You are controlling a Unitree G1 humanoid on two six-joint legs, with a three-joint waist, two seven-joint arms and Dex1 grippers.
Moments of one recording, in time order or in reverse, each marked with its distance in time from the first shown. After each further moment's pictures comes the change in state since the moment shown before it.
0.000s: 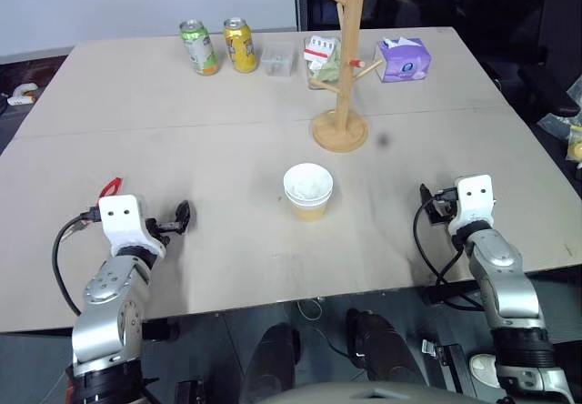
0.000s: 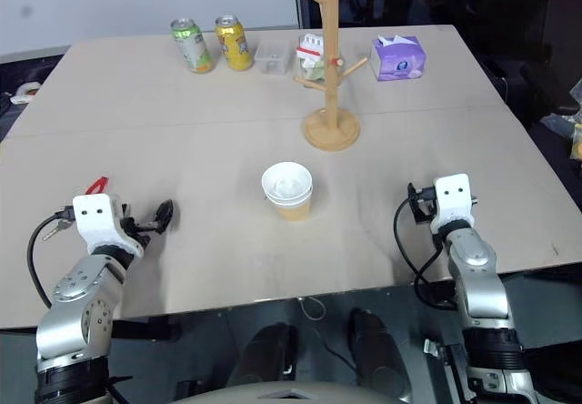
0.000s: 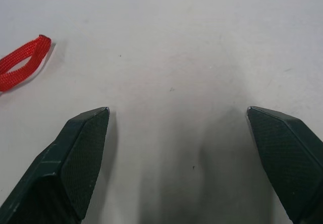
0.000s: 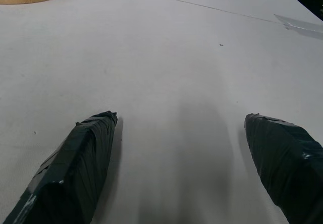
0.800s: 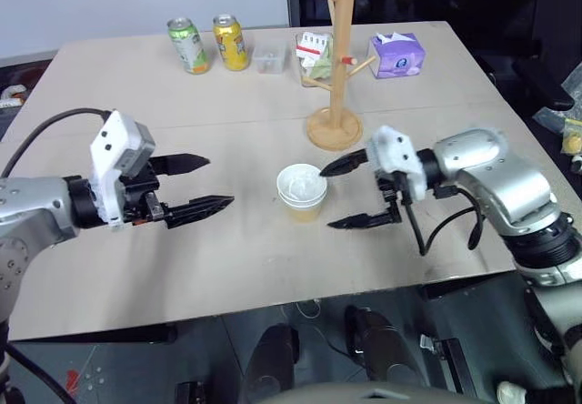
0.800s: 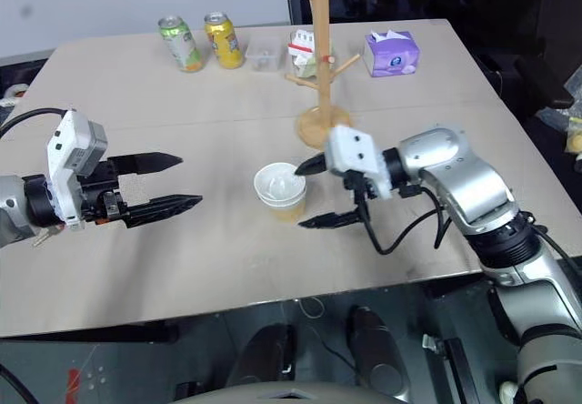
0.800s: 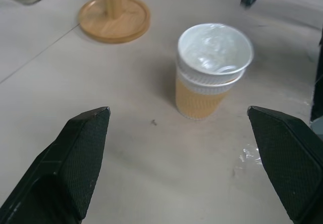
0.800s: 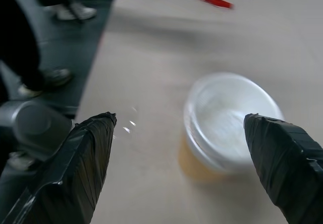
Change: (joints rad) left arm -0.146 0.689 0.046 -0.274 -0.517 0.411 -0.765; right arm -0.678 -0.301 0.465 -0.140 0.321 0.229 1.098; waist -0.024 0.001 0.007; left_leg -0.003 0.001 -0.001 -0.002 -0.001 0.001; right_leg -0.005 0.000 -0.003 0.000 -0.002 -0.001
